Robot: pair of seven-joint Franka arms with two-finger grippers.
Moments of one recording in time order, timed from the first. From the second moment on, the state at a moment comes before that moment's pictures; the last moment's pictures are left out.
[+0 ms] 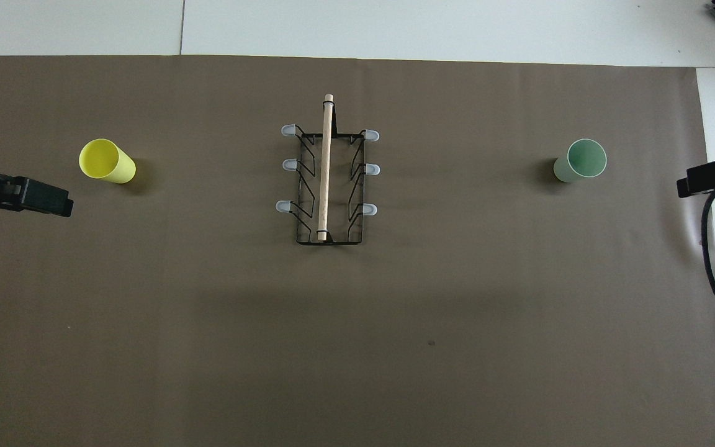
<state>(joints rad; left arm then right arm) -0.01 -0.02 -0.08 -1.56 -0.03 1.53 0.11 0.06 0.03 -0.11 -1.44 0.01 1.50 -0.08</state>
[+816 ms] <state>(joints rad) -0.02 -0.02 -0.09 -1.56 -0.03 1.53 0.11 0.10 0.07 -0.11 -1.53 0.01 1.73 -0.11</state>
